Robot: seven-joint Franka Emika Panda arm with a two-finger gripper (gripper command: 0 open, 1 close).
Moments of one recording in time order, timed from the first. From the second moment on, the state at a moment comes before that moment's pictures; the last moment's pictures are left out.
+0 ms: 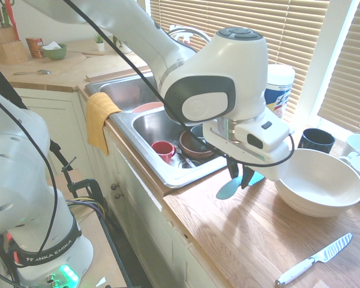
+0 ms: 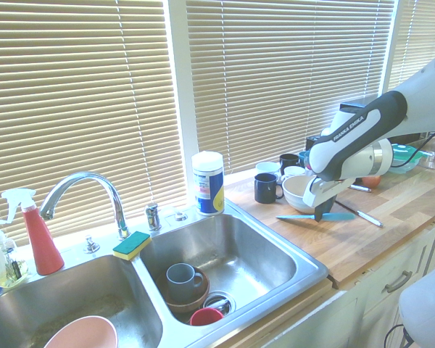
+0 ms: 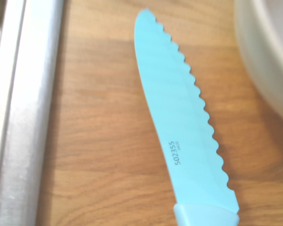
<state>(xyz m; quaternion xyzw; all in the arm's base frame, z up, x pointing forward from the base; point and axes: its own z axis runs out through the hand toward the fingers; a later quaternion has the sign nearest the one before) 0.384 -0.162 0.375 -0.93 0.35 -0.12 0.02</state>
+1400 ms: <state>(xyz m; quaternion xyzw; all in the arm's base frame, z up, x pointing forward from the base) 0.417 0.067 0.393 -0.93 0.35 -0.14 0.00</state>
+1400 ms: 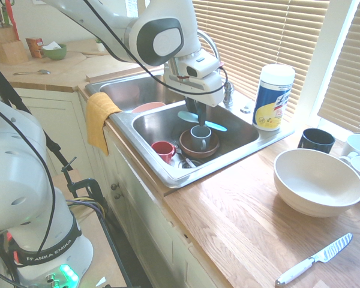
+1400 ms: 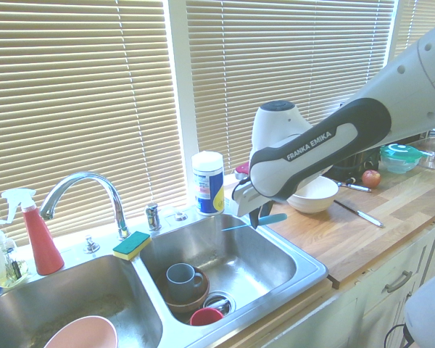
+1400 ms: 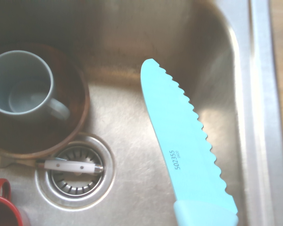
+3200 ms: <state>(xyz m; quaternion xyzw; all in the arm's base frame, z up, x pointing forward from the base) 0.517 0.098 0.173 -0.90 0.42 -0.03 -0.03</state>
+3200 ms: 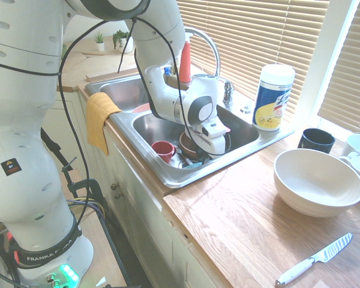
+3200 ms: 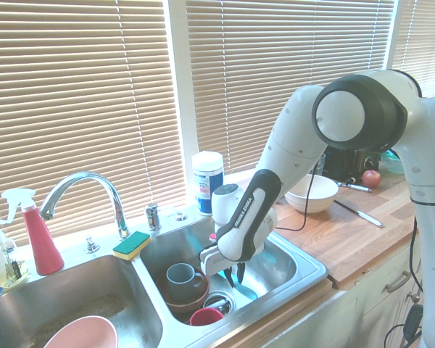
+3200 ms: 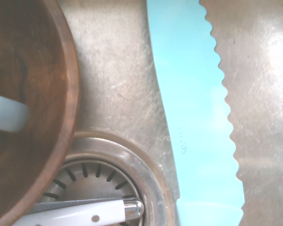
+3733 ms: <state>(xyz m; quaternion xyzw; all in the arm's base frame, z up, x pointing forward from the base) 0.523 0.107 0.181 -0.91 0.42 -0.05 -0.02</state>
